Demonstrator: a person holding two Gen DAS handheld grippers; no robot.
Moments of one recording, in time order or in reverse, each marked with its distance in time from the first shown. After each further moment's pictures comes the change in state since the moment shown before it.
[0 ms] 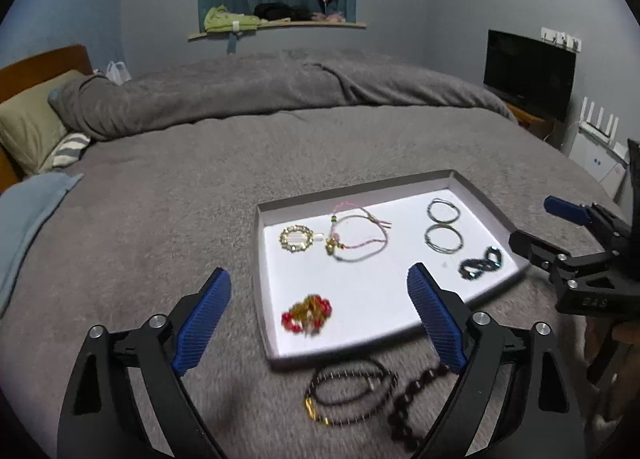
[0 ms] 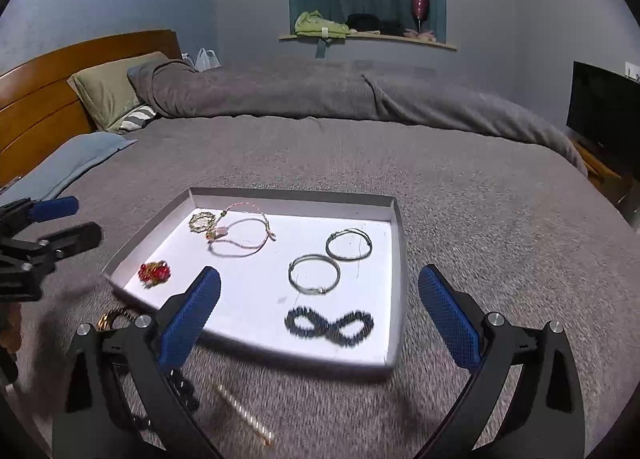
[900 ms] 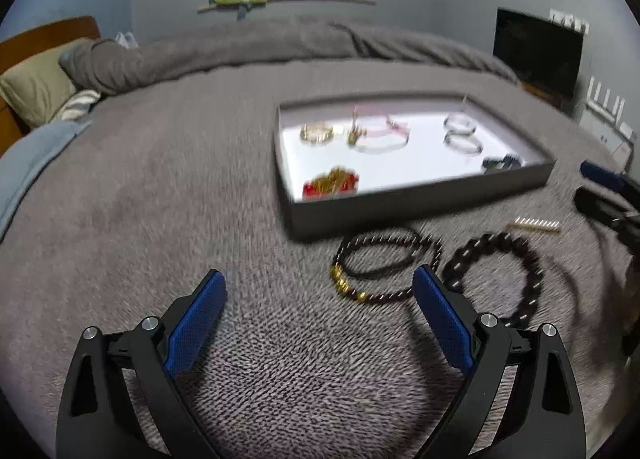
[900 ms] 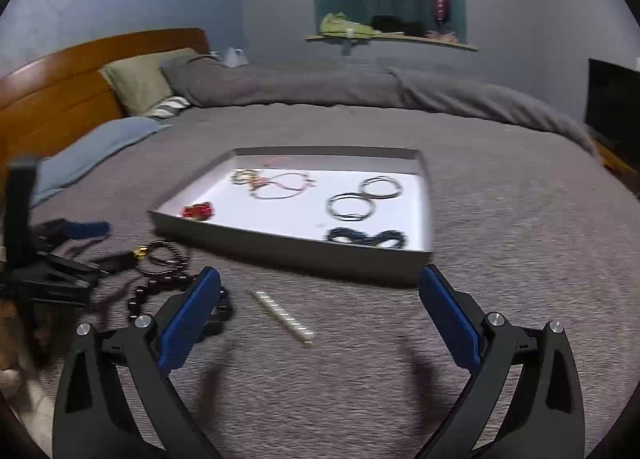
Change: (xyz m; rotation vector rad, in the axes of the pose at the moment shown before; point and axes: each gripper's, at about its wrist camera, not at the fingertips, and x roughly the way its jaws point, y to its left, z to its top) left arm 0.013 0.019 -0.096 -0.021 0.109 0.023; right arm -0.027 0.016 -0.064 -0.021 -0.004 0.122
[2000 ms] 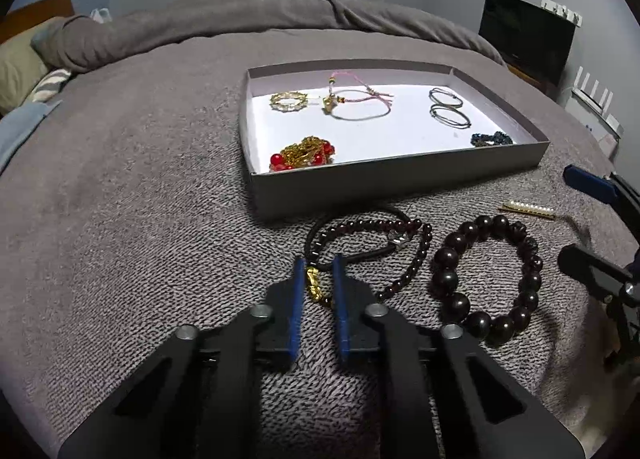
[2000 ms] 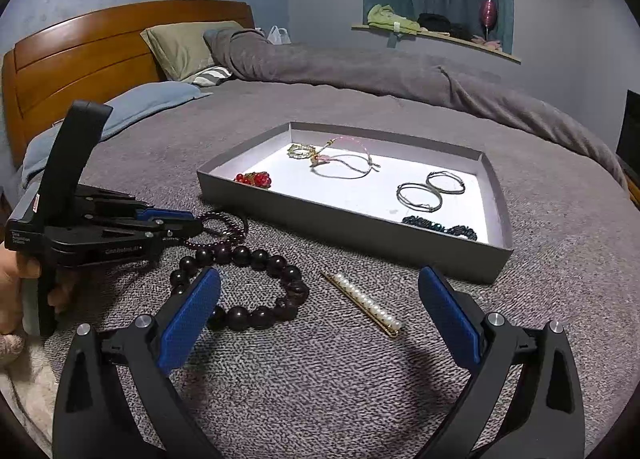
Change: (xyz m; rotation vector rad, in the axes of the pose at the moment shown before) left arm 0.020 -0.002 0.003 0.001 0.080 -0.099; right arm 0.011 0.048 -0.012 -0.135 0.056 0.072
